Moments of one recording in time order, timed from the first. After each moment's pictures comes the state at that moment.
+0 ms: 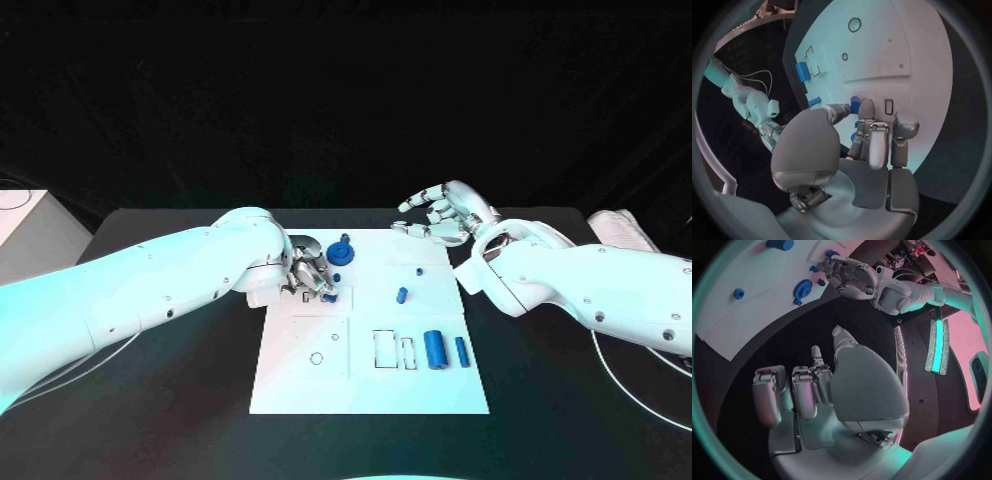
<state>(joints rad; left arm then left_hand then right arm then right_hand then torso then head) 1.30 -0.51 -0.06 1.25 -0.99 0.24 -0.51 1.26 -0.19 0.69 0.27 0.19 0.81 0.09 0.71 0.67 1.07 0.02 0.91 0.60 1.47 -0.03 1.49 1.31 0.13 1.18 0.08 1.33 1.07 1.28 -0.87 -0.13 1.58 -0.85 -0.65 0.00 1.40 -0.16 0.06 0.29 0.26 0.90 0.17 0.19 0.30 1.47 0.09 1.45 1.31 1.47 0.01 1.57 1.31 0.01 1.47 0.11 1.54 1.31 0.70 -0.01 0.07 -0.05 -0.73</state>
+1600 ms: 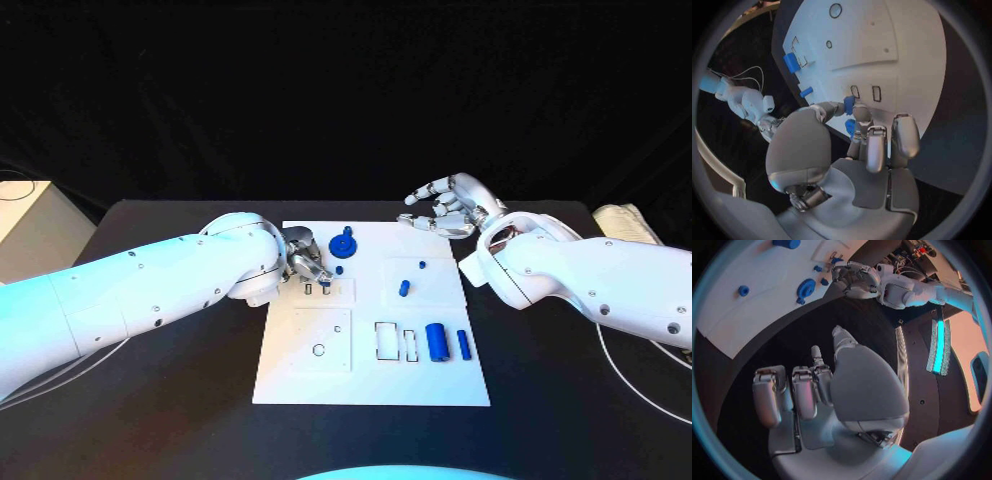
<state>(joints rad) 1.28 -0.56 -0.08 1.32 -1.08 0.04 -0.51 1.13 -0.28 0.66 0.24 0.60 0.91 0.05 0.72 0.83 1.25 -0.03 1.01 0.73 1.47 -0.07 1.56 1.31 0.10 1.32 0.04 1.42 1.23 1.28 -0.87 -0.13 1.56 -0.85 -0.65 -0.01 1.40 -0.16 0.06 0.29 0.27 0.90 0.17 0.19 0.31 1.47 0.09 1.45 1.31 1.47 0.01 1.57 1.31 0.01 1.47 0.11 1.54 1.31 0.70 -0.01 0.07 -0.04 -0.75</state>
